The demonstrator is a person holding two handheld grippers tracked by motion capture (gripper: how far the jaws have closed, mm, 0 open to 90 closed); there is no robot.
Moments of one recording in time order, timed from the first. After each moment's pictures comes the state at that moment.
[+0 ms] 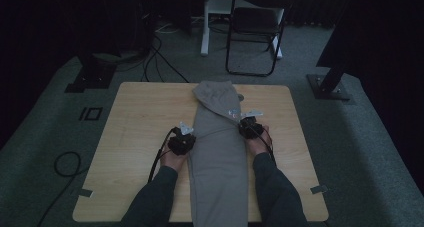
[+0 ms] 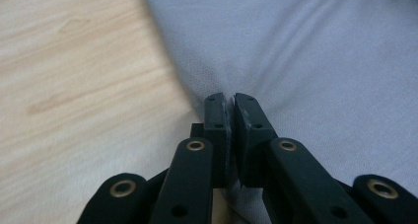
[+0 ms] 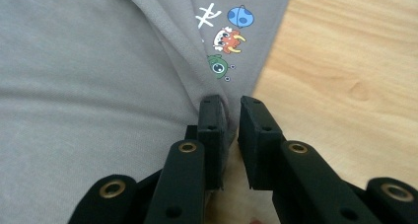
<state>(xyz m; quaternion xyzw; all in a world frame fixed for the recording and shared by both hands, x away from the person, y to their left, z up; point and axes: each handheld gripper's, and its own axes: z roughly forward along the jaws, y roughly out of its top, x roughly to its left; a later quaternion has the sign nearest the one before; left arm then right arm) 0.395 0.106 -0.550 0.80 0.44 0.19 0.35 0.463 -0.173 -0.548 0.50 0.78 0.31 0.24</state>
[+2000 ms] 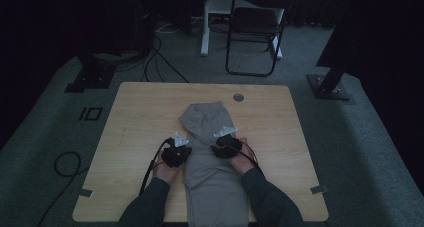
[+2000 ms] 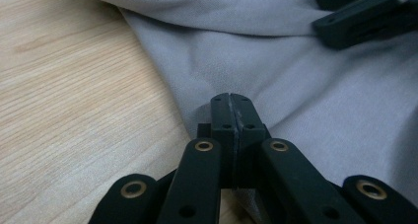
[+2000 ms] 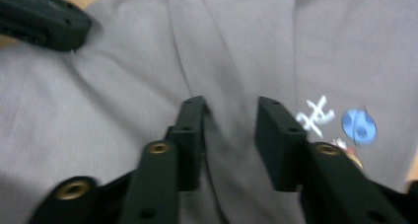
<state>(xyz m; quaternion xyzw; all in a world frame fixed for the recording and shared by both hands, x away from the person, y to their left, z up) 0.359 0.119 -0.550 0.82 0.43 0.17 0.35 0.397 -0.095 -0.542 0.35 0.86 0.32 0.16</state>
